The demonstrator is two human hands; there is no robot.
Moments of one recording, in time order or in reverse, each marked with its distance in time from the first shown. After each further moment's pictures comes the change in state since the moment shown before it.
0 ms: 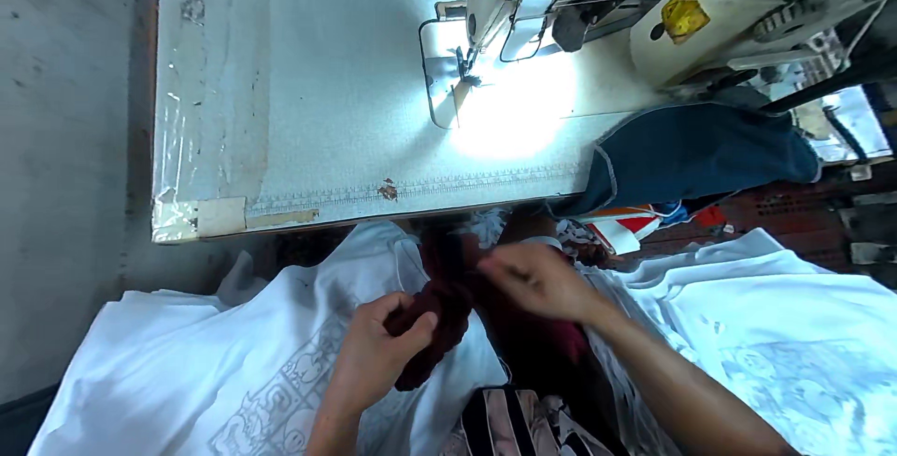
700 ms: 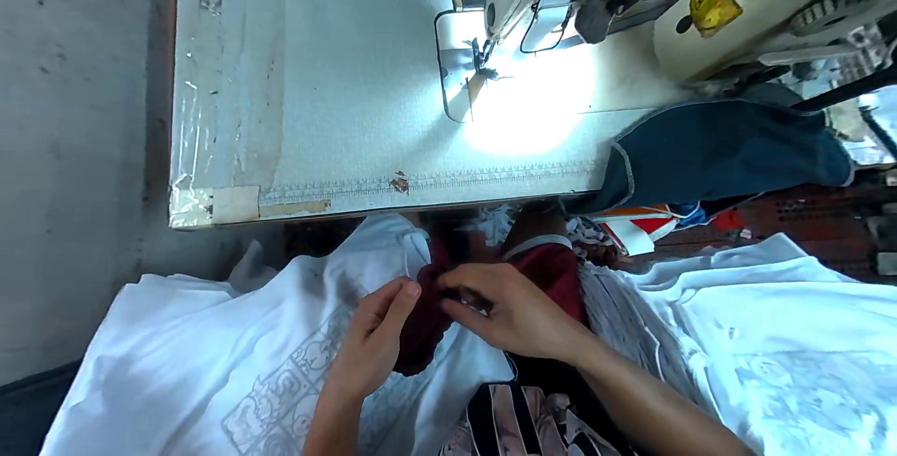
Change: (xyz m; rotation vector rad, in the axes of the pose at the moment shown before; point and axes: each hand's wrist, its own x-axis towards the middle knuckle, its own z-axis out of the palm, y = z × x) left_hand 0.002 -0.011 -0.008 -0.292 -0.091 0.176; right_hand 0.020 -0.054 0.045 0.113 -0.088 -0.029
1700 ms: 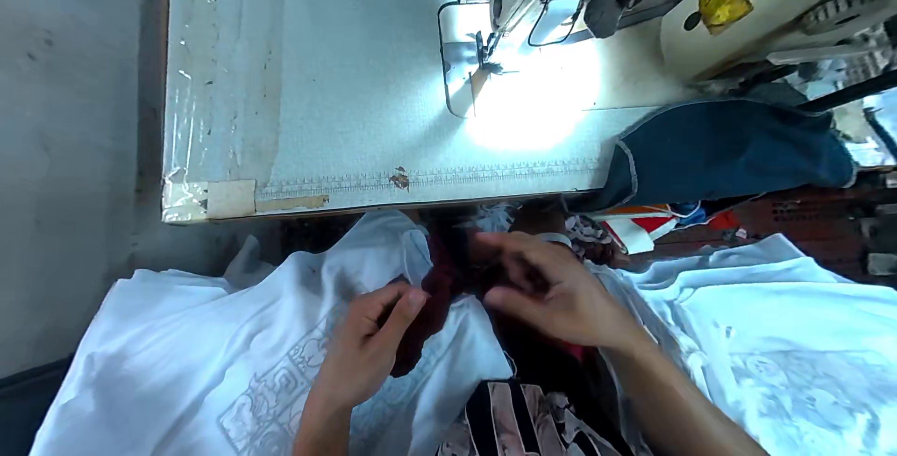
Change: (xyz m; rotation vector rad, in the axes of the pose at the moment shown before) left_hand -0.004 0.010 -0.007 0.107 -0.047 0.059; right_hand -0.020 0.009 -0.041 0.118 0.101 0.080
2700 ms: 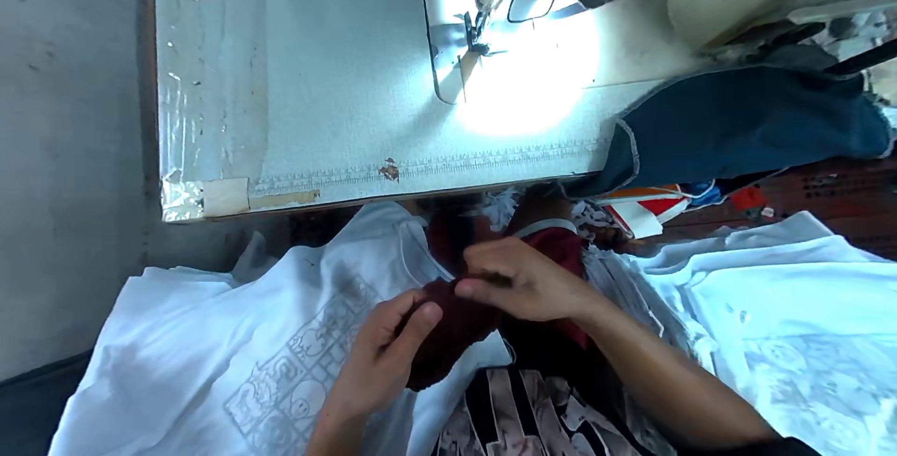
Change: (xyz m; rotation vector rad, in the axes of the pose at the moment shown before) left_hand -0.008 -0.003 0.027 -0.060 -0.065 0.012; right_hand 0.017 0.021 0.015 0.140 -0.216 -0.214
